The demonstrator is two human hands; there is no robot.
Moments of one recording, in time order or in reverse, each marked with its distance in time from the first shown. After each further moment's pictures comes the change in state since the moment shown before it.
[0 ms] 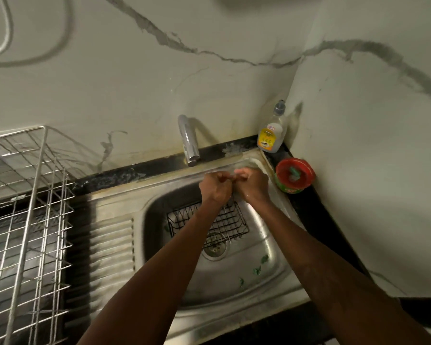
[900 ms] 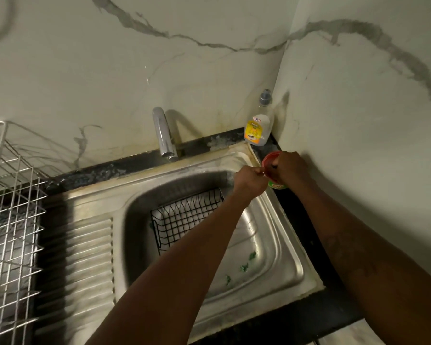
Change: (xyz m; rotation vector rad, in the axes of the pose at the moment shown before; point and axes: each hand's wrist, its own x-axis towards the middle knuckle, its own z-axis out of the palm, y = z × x) left_hand -0.006 0.042 0.111 0.208 -0.304 0.093; right_hand 0.086 0.084 -0.108 -0.811 -0.125 0.104
